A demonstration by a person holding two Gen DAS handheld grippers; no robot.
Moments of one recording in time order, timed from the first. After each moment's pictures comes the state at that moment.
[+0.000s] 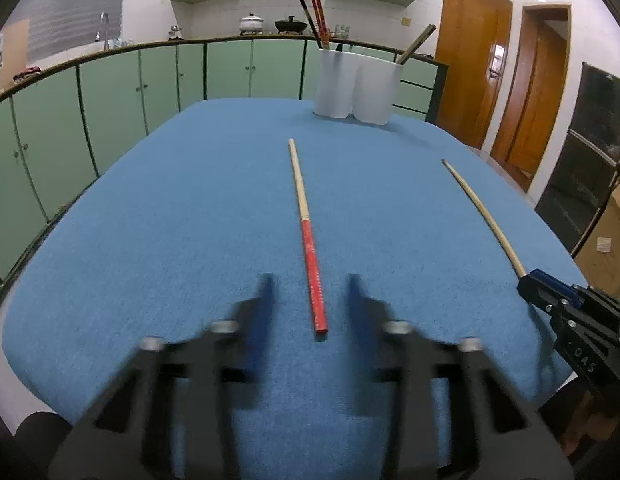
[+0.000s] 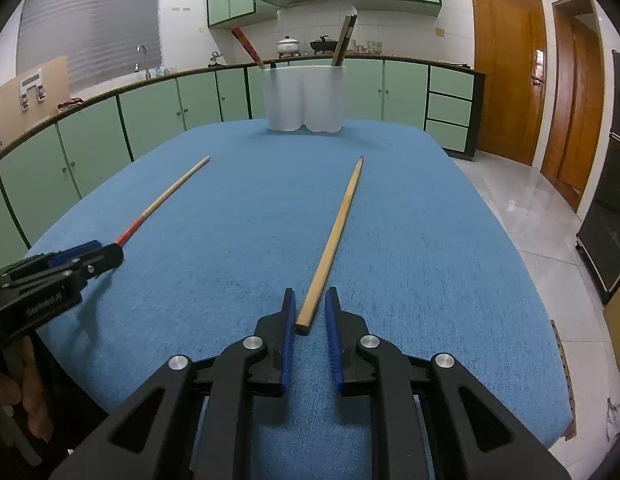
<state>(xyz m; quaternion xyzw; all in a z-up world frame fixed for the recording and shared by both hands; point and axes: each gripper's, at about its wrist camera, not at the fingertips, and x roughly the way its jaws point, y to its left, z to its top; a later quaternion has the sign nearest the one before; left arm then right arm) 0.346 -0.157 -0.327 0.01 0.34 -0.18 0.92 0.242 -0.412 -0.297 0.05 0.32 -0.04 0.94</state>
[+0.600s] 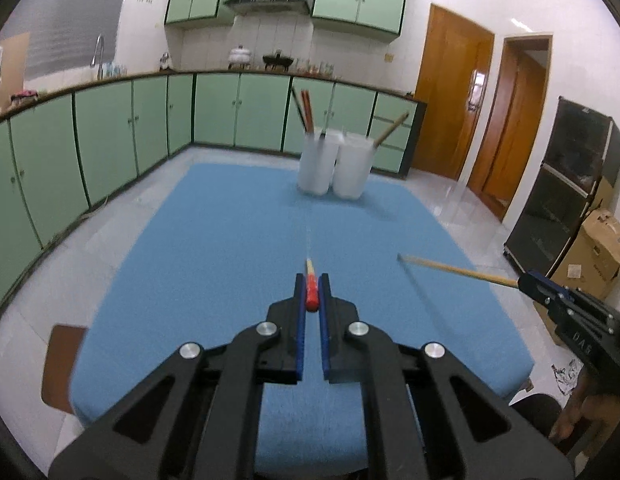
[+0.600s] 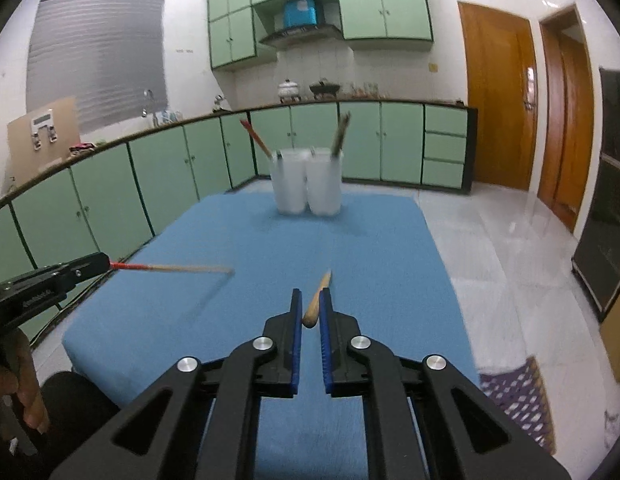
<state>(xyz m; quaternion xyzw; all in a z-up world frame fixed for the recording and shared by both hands) 0.323 -0.128 -0.208 -0.01 0.28 -0.21 0.94 0.211 -0.415 -0.173 0.06 0.25 -0.03 0.97</state>
